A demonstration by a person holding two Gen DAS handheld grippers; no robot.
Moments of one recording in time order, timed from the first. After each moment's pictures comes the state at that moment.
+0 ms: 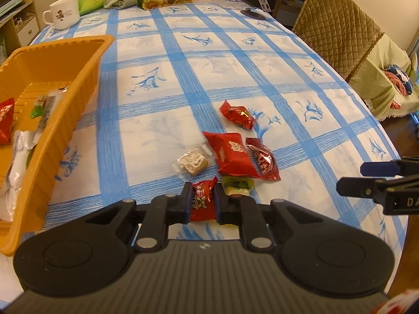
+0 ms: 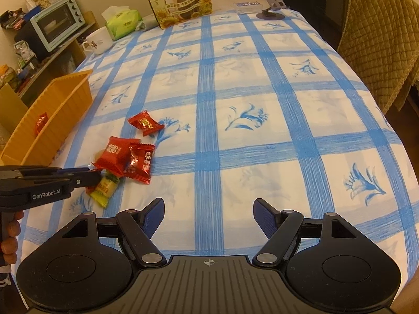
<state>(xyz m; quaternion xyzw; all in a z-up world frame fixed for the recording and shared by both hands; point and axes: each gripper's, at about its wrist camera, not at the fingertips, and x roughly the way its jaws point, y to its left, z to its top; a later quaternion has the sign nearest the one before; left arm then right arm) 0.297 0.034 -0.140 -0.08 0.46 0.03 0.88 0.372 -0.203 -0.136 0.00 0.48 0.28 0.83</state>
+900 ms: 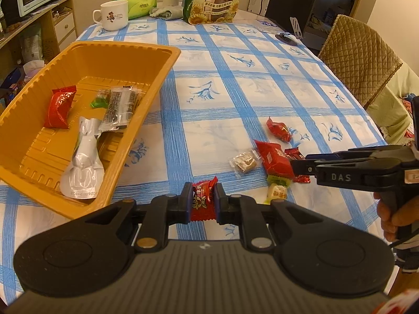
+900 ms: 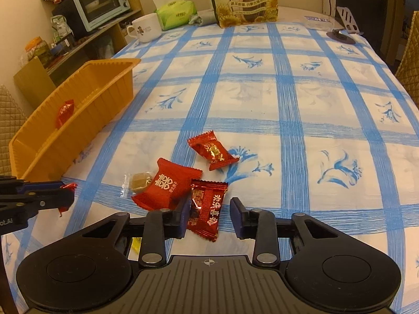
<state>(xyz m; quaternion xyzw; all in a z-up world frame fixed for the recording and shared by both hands) 0.252 0.075 -0.113 -0.11 0.43 0.09 0.89 0.396 -0.110 -0.159 -0.05 0.45 0.36 0.82</state>
